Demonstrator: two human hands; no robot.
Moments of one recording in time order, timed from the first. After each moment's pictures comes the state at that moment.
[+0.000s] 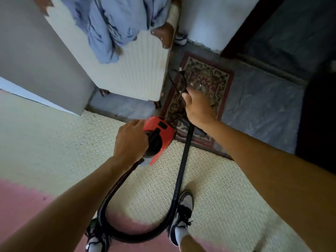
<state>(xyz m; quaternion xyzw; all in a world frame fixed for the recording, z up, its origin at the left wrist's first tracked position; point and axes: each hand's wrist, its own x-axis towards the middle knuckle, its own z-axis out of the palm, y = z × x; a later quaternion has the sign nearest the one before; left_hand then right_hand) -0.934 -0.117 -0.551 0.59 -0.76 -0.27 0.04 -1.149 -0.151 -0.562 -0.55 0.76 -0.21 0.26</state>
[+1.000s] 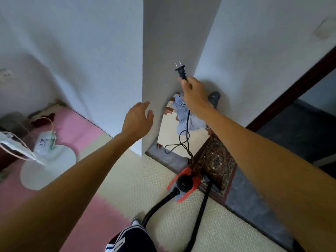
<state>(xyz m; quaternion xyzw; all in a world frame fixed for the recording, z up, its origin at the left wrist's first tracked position) -0.611 -0.078 -0.096 0.66 -0.65 -0.24 0.29 -0.781 -0.130 -0.039 -0.63 0.62 -0.39 0.25</state>
